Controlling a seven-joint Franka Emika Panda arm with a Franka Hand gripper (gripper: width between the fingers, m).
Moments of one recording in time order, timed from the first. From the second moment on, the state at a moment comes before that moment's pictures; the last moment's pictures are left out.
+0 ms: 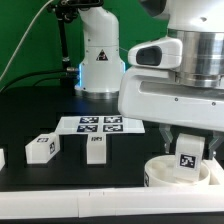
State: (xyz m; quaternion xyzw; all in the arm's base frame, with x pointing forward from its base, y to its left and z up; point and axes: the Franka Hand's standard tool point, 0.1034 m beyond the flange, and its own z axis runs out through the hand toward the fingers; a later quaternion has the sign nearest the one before) arm 0.664 0.089 0.074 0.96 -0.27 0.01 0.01
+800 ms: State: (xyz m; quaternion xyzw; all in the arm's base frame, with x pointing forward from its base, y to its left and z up) arm 0.649 0.085 0.070 0.74 -0.68 -0.02 -0.04
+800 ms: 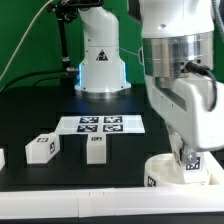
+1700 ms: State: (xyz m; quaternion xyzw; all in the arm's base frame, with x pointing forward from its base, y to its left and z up) arm 0.637 0.098 0.067 0.62 -0.78 -0.03 -0.06
